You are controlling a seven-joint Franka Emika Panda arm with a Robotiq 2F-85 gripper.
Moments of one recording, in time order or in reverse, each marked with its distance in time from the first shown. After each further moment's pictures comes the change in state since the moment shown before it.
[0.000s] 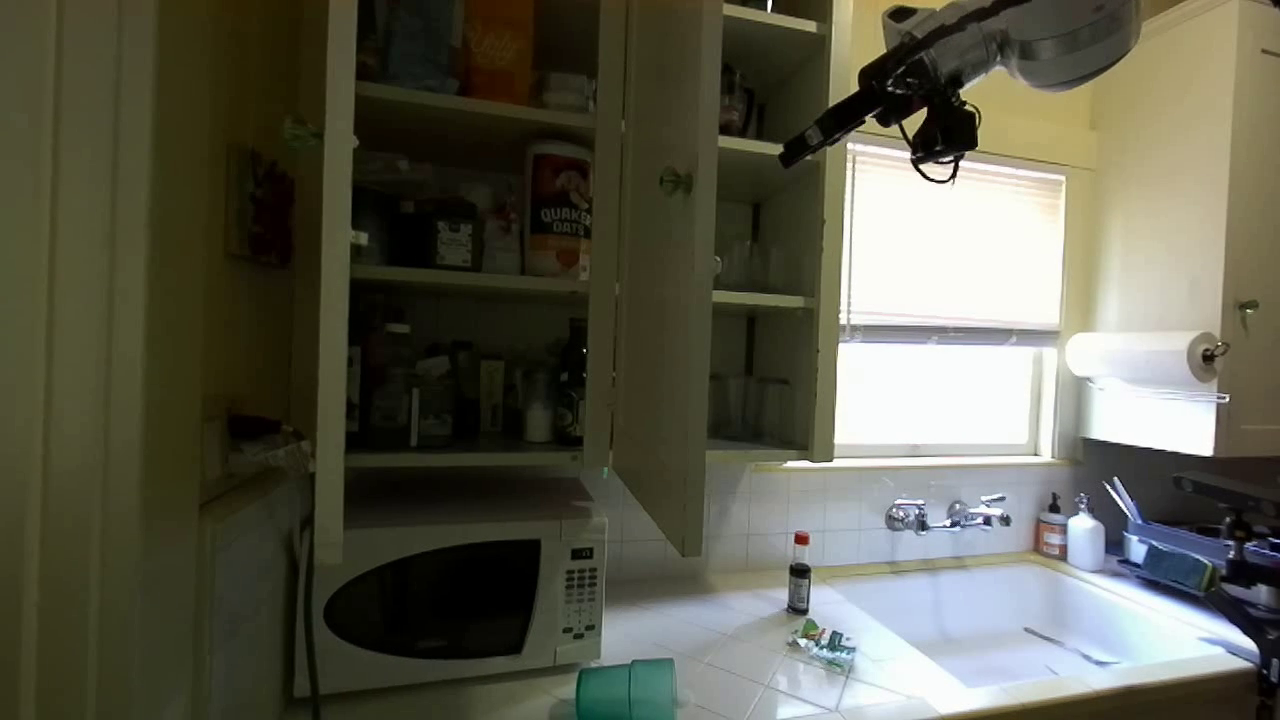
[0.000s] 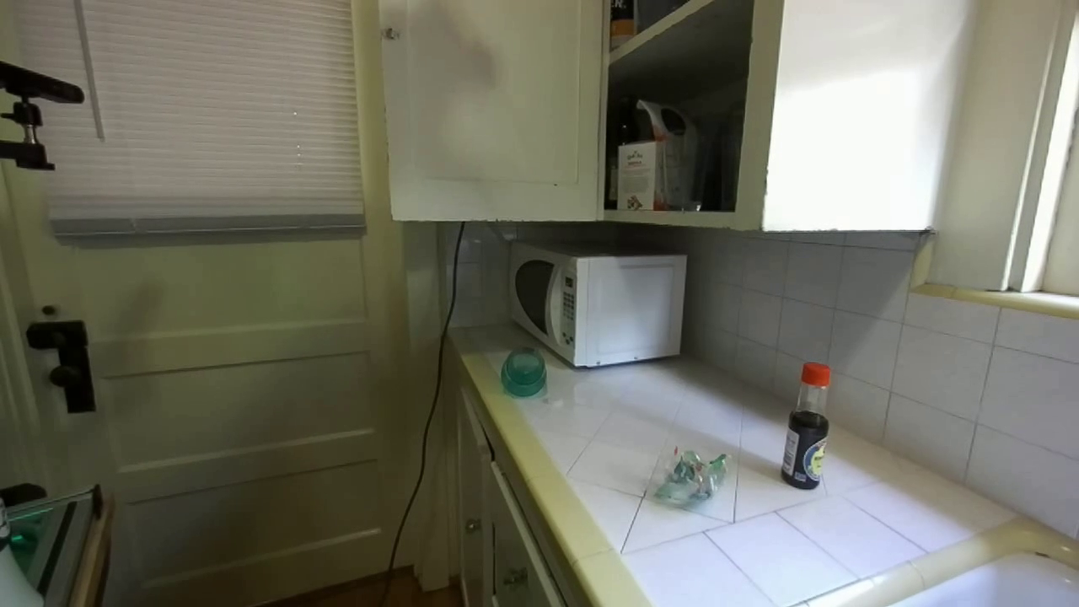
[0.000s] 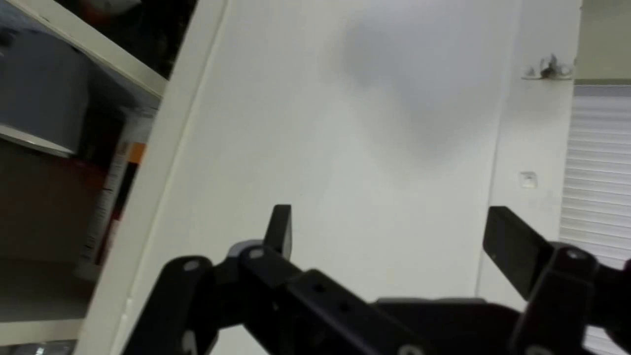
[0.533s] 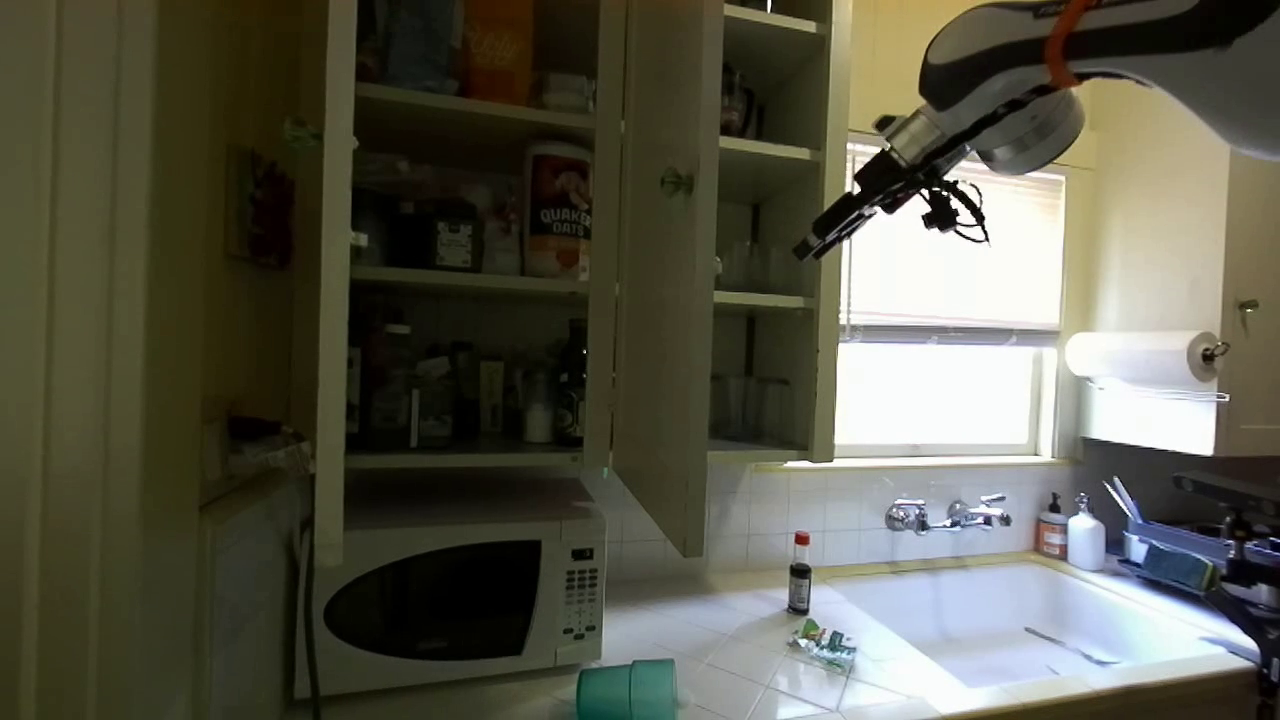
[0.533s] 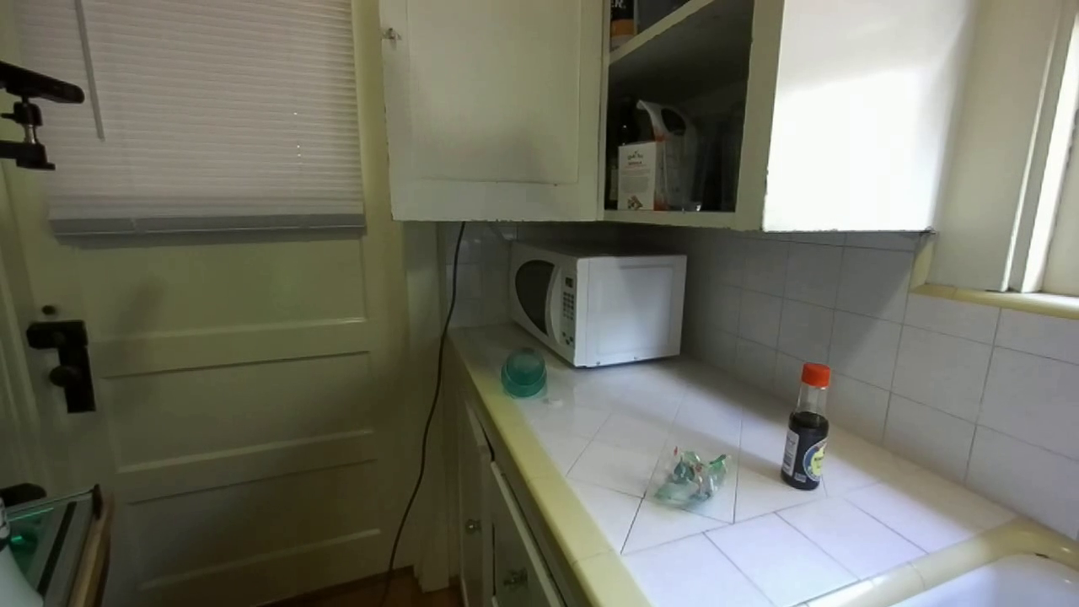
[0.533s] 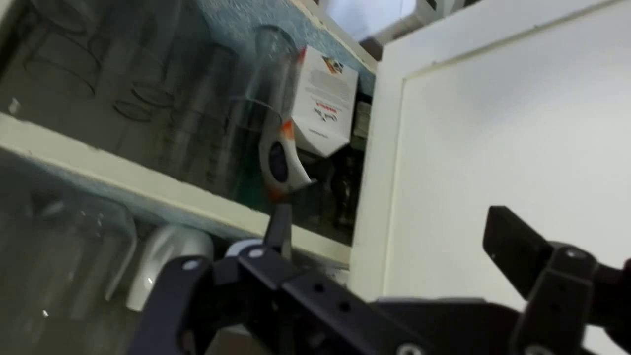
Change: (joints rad) arm -0.115 0.083 -0.001 -0.113 -0.215 0.195 0.198
